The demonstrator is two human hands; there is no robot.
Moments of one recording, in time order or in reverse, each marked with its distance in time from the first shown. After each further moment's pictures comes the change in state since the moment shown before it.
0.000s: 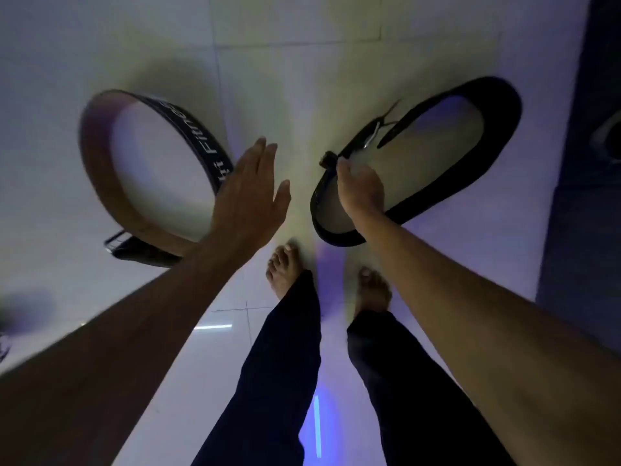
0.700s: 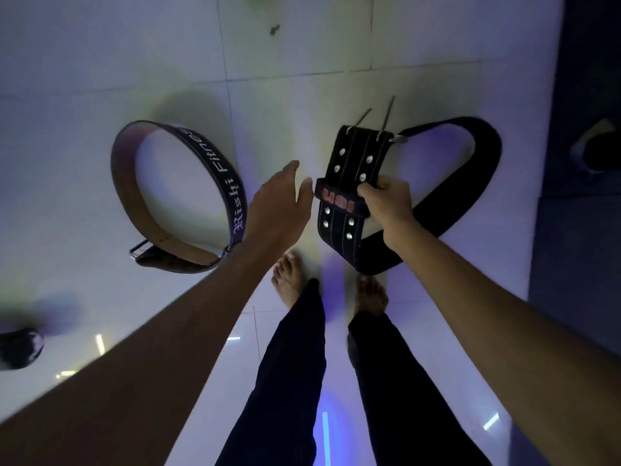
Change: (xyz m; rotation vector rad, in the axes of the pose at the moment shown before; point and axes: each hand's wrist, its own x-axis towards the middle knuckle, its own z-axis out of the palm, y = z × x) left_hand -0.014 0.066 -0.035 -0.282 0.032 -0.127; right_hand -0.037 -0.016 -0.094 0.332 -0.110 0.008
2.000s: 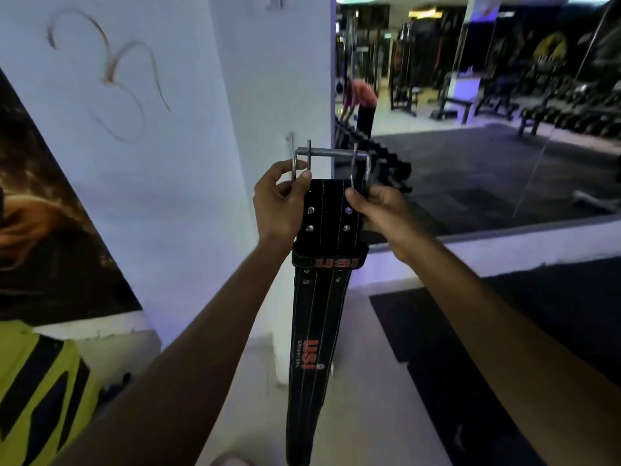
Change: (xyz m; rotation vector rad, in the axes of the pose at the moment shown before) left_hand -0.482 0.502 -0.568 -0.870 0.674 0.937; right_hand -0.684 -0.504 -0.388 0.323 -0.099 -1.203
